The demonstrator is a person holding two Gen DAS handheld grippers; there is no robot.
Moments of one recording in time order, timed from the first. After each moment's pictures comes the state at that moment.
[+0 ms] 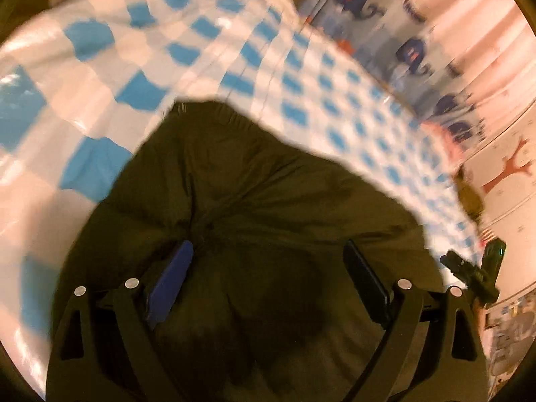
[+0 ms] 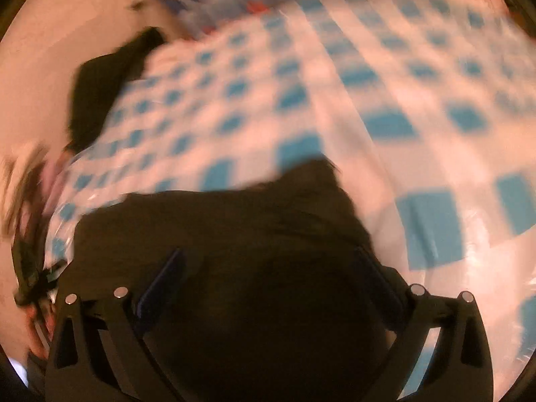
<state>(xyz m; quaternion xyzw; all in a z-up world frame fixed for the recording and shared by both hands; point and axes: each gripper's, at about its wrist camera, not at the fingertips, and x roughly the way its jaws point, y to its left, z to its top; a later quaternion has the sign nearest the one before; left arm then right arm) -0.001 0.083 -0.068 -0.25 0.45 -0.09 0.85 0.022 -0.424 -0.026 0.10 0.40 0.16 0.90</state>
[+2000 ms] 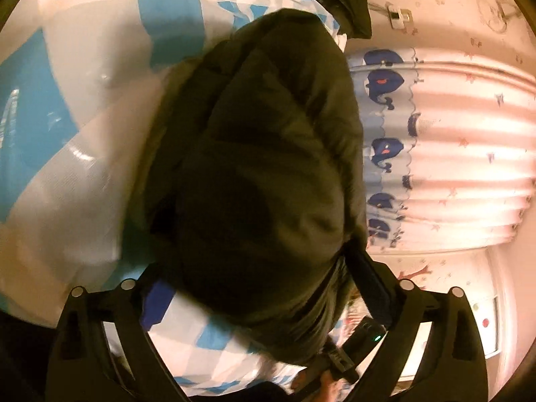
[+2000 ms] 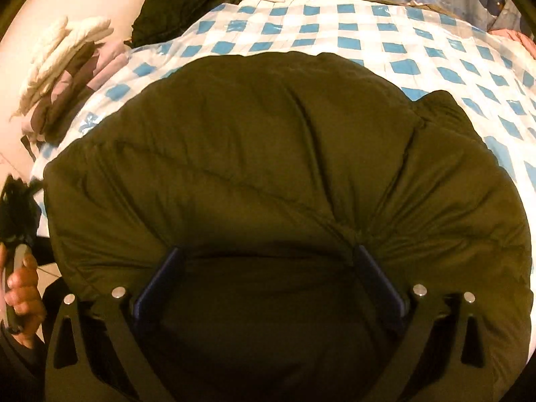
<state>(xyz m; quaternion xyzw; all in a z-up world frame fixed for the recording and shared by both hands) -0.155 0.085 -0.157 -0.60 0.39 -0.10 0.69 -0.064 -0.307 -0.082 0.00 0.47 0.20 0.86</state>
